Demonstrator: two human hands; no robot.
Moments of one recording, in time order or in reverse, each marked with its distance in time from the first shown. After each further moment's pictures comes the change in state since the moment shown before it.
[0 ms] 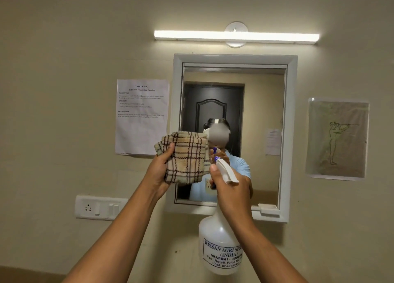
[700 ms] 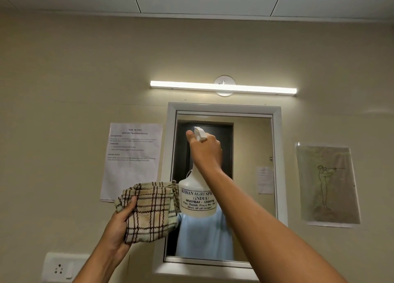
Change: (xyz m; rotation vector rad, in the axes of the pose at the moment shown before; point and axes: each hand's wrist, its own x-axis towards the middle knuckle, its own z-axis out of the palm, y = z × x) left_hand 0.001 0.021 -0.056 -0.042 0.139 0.073; right_hand 0.157 -0.108 0.052 -0.143 0.067 -0.215
